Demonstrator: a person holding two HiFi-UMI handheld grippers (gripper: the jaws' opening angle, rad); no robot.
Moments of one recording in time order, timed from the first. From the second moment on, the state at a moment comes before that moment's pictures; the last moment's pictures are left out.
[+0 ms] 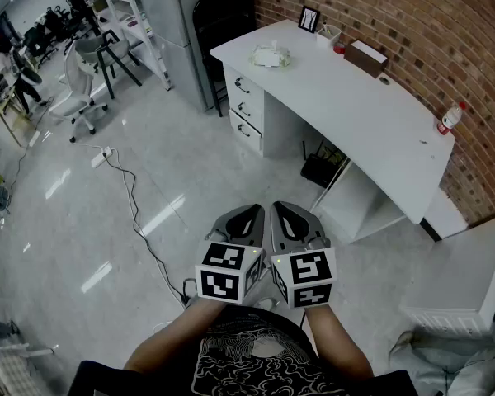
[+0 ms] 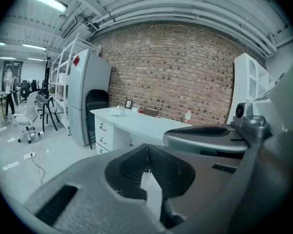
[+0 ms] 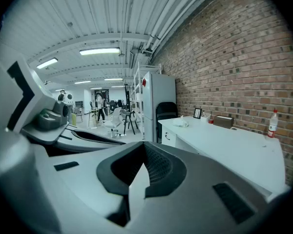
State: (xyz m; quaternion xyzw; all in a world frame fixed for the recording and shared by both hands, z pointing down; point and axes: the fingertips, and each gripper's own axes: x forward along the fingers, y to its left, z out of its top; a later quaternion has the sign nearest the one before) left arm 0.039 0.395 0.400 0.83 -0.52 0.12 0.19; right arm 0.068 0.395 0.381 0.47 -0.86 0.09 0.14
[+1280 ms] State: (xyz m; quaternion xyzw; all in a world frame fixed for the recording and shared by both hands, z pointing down) left arm -0.013 0.231 0.380 0.84 -0.49 0.13 0.18; right arm 0.018 0.244 0.372 0.50 -0.84 0.10 0.17
